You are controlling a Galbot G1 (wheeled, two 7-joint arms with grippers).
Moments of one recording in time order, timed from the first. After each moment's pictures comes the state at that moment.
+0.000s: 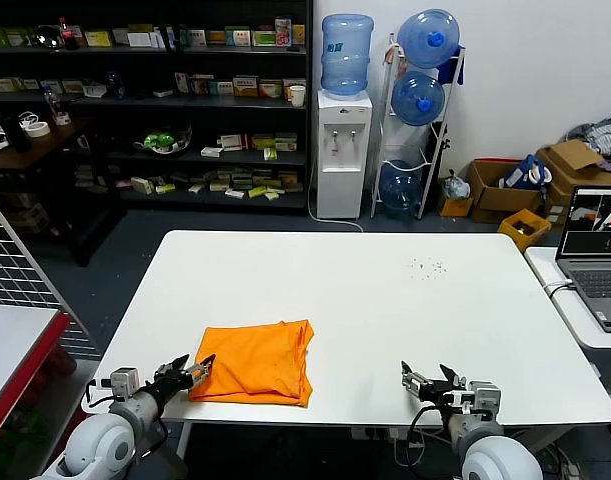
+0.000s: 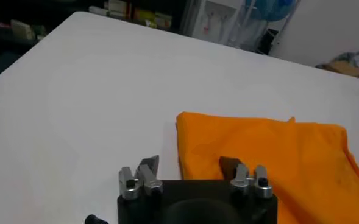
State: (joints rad) left arm 1.27 -0.85 -0.28 -1.72 -0.95 0.31 -0.10; right arm -1.45 1.19 0.46 2.02 0.61 -0.58 0.27
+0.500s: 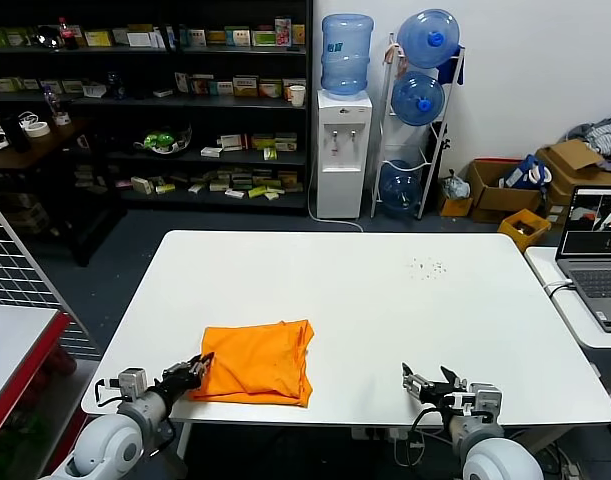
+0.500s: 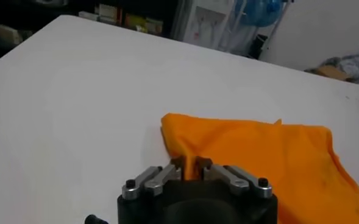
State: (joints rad) left arm 1.26 -0.87 -0.25 -1.72 -0.92 0.27 -0.08; right arm -1.45 1.19 0.47 2.02 0.61 -0.58 0.27
